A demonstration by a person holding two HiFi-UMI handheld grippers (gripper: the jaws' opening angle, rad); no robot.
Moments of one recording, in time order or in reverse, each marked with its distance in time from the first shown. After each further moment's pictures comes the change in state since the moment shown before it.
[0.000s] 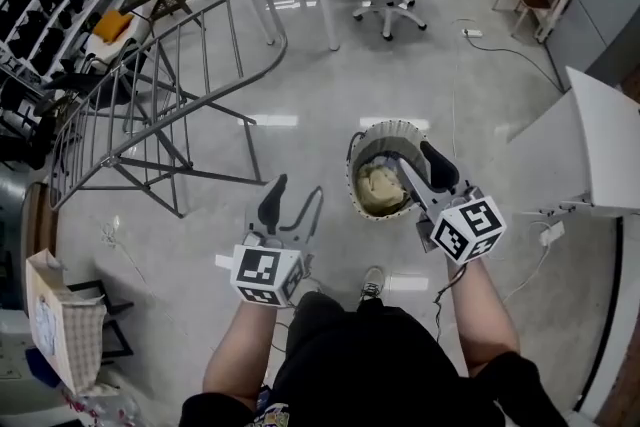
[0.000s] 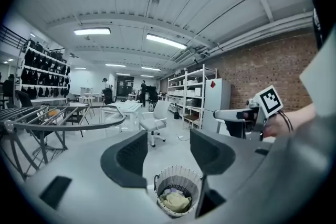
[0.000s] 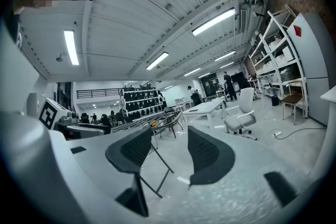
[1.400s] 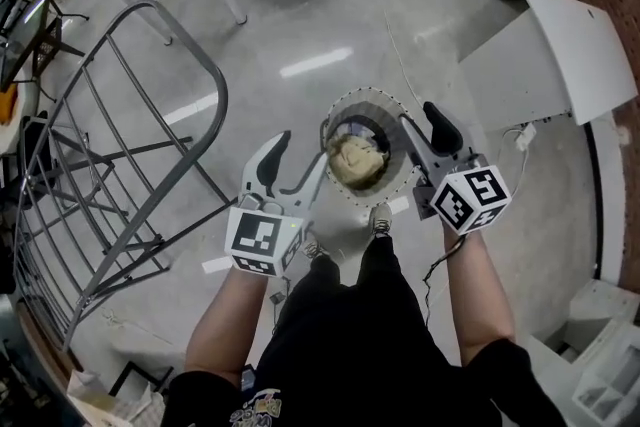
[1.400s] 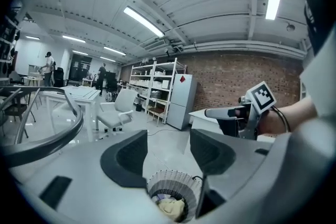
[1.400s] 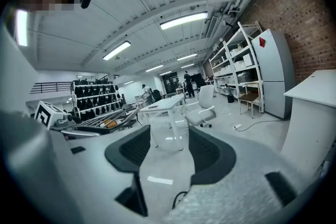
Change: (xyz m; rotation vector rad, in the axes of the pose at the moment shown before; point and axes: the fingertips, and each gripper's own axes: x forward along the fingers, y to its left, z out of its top) left arm 0.236 0.099 -0.011 0.006 0.086 -0.530; right arm 0.150 -0.112 -0.022 0.078 0.047 -0.488
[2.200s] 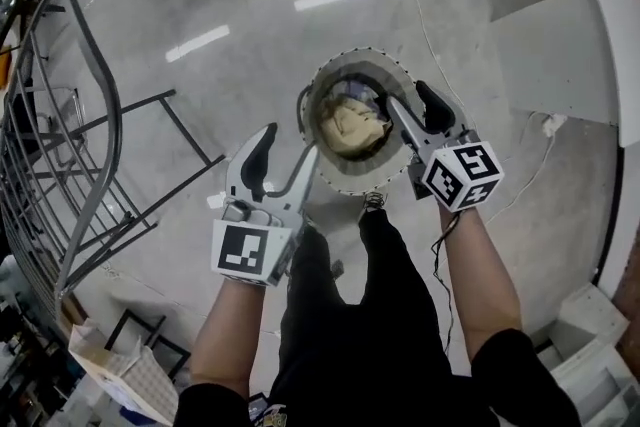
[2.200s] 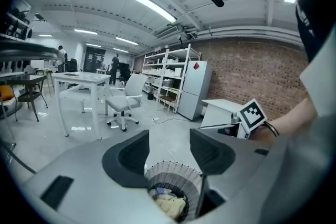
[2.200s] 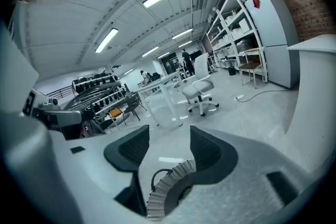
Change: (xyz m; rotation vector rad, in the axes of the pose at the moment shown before) left arm 0.133 -0.011 -0.111 -0.079 0.140 0.155; right arm 0.089 -0.165 -0.169 0.124 0.211 0.085
